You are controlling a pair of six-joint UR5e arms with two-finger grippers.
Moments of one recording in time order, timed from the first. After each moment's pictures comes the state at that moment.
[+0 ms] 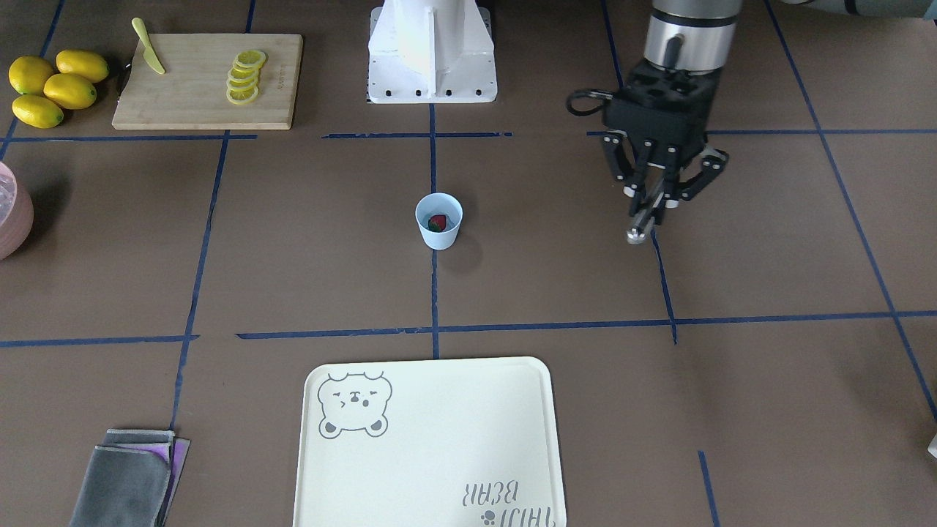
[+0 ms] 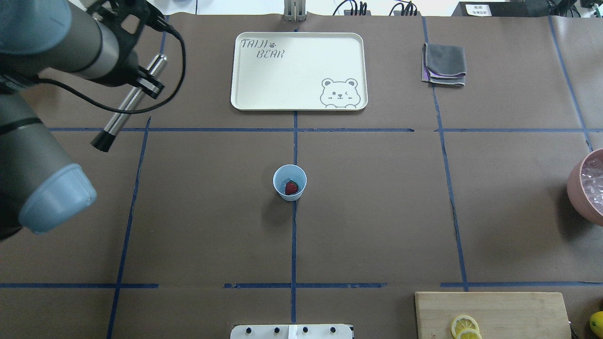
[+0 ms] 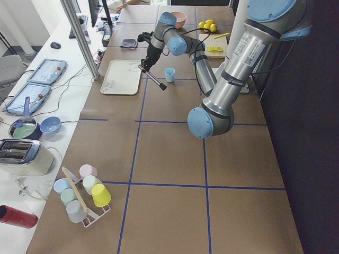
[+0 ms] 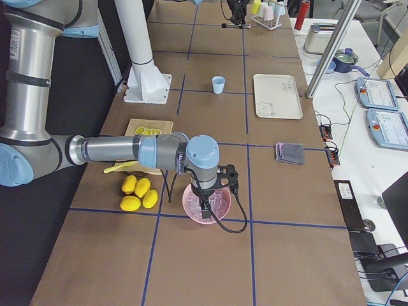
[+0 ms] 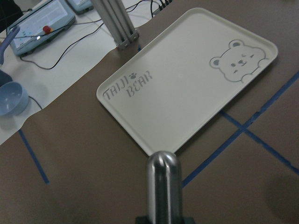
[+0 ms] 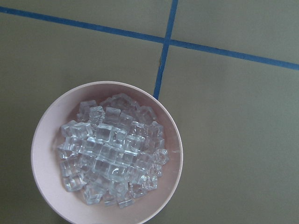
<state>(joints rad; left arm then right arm) -0.89 -2.09 -2.06 -1.34 -1.78 -0.40 1.65 -1.78 1.89 -1.73 2.33 -0.27</state>
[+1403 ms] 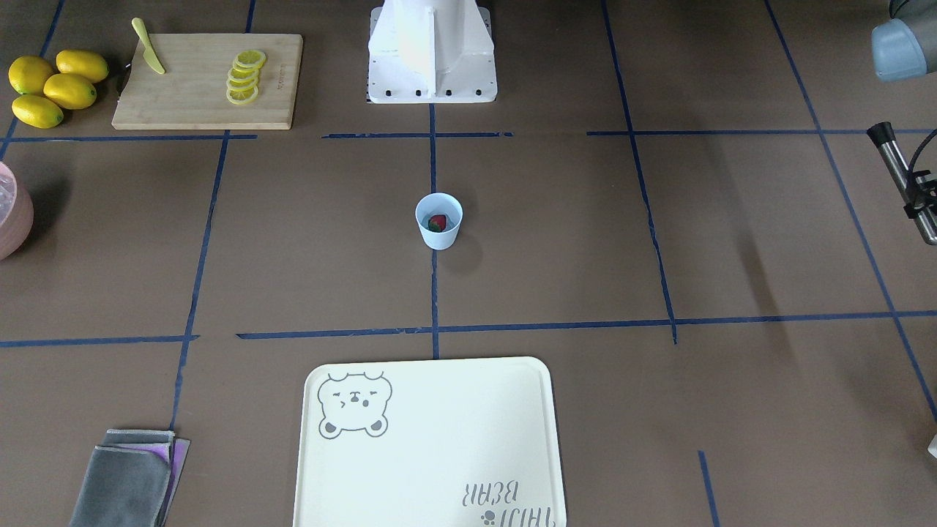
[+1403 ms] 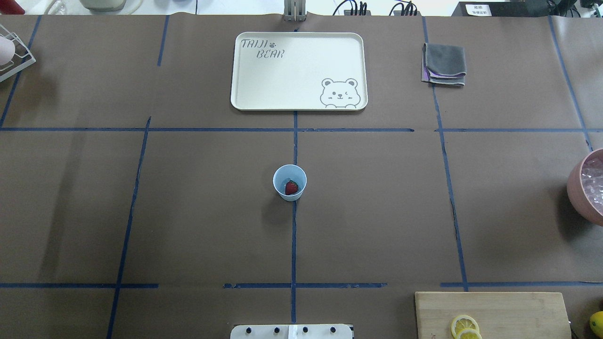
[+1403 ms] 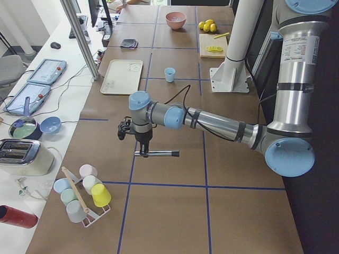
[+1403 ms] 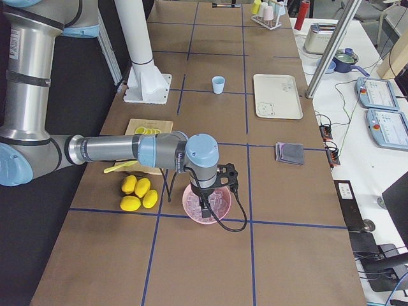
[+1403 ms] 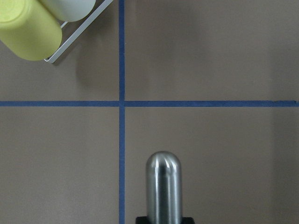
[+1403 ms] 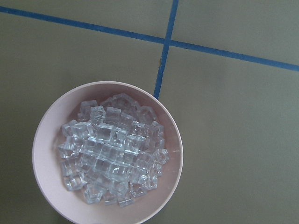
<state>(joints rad) -1.33 -1.58 -1.75 -1.61 -2.18 -0.36 1.65 -1.78 1.89 -1.73 2.33 -0.27</state>
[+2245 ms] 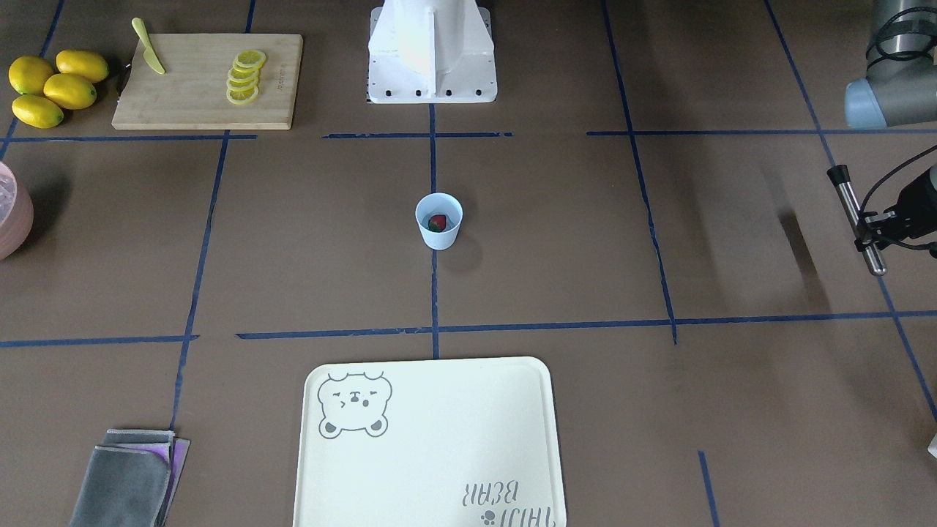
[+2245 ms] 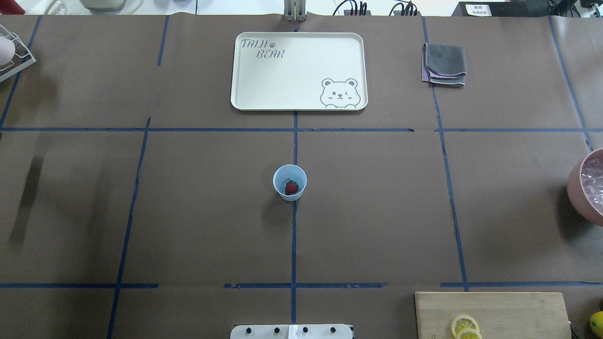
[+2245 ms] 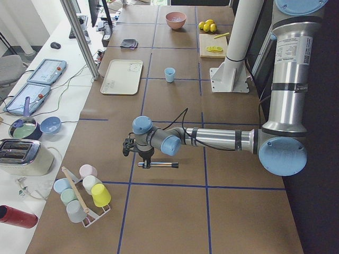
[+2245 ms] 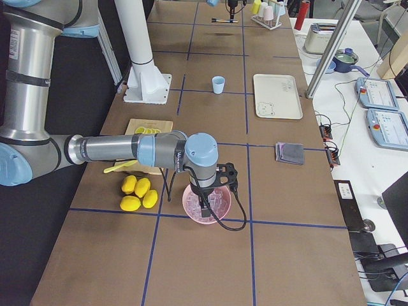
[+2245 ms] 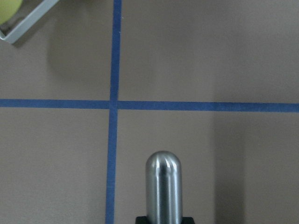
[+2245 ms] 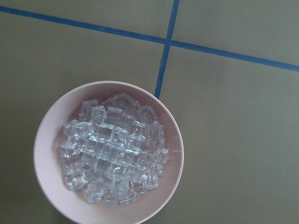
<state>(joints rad) -1.19 -1.58 -1.52 -1.94 -2.22 -0.48 1.65 -1.79 1.90 -1.73 2.33 -0.27</state>
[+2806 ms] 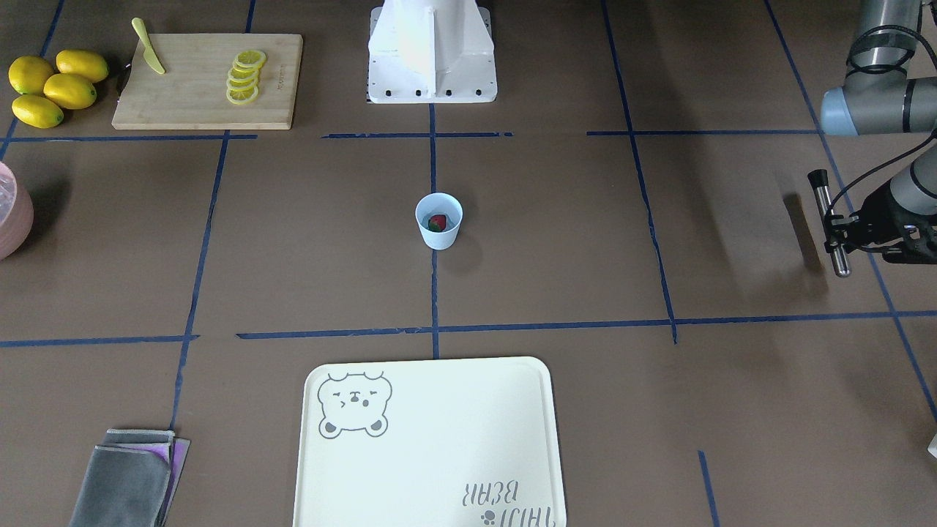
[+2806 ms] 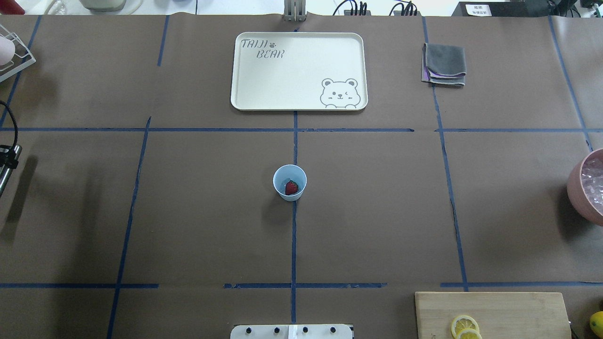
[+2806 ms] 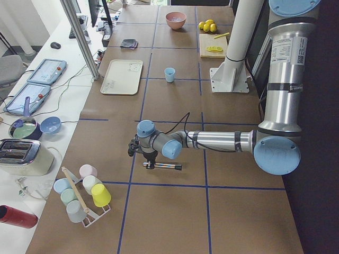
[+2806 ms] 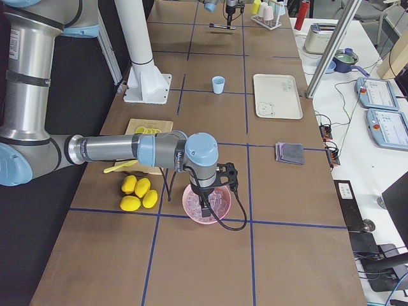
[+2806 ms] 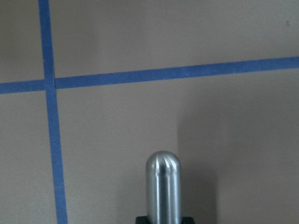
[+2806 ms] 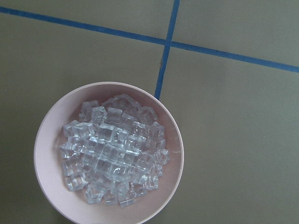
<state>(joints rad) -1.12 -1.58 -1.45 -2.04 -2.21 -0.48 1.65 -1.78 1.90 -1.73 2.33 -0.27</state>
